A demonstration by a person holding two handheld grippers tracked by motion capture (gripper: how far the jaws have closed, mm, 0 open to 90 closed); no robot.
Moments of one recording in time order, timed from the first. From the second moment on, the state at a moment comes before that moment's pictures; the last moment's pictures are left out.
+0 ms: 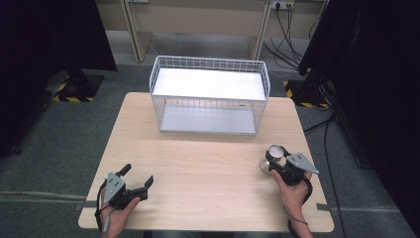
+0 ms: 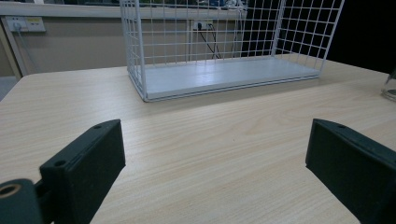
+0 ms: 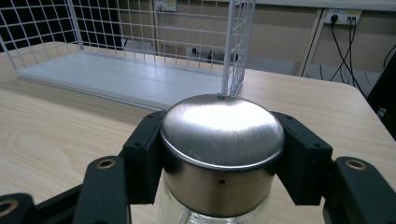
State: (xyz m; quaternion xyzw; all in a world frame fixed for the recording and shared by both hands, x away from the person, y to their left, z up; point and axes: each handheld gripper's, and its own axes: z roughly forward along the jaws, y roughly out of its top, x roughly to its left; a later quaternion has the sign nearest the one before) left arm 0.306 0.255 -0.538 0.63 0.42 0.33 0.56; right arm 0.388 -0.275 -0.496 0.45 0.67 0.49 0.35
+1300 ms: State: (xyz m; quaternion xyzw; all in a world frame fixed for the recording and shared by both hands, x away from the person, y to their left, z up) left arm 0.306 0.255 -0.538 0.63 0.43 0.33 0.56; right arm 0.388 -0.258 -0.444 0.40 0.66 0.51 0.37
